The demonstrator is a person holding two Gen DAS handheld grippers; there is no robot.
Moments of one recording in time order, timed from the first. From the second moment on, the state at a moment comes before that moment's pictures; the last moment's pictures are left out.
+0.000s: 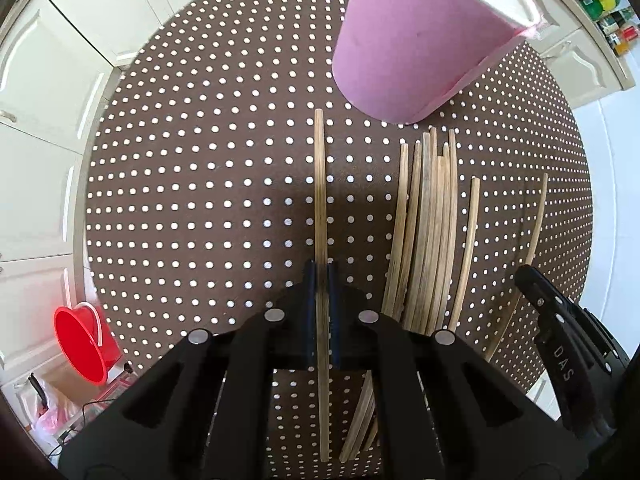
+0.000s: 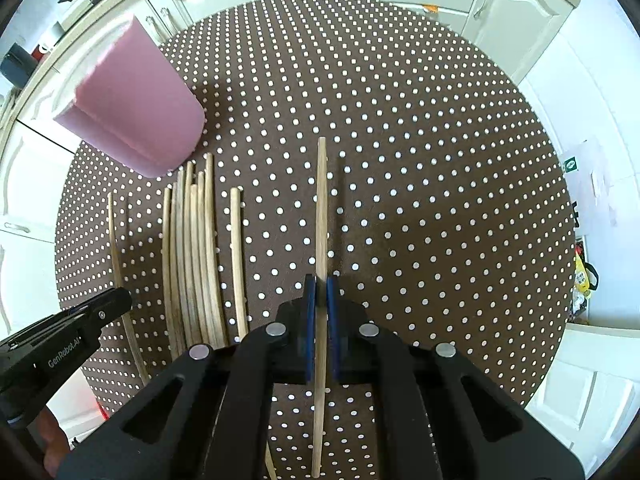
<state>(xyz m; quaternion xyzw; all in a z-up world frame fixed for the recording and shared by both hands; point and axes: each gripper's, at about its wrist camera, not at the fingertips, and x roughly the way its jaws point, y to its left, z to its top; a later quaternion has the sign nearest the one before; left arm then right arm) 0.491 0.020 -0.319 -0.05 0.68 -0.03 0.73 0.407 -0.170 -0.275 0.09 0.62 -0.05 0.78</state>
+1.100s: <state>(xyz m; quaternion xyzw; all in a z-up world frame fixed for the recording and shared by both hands) 0.417 0.075 -0.218 -0.09 0.55 0.04 0.83 0.393 -0.179 -0.236 0.10 0.58 -0.02 0.81</state>
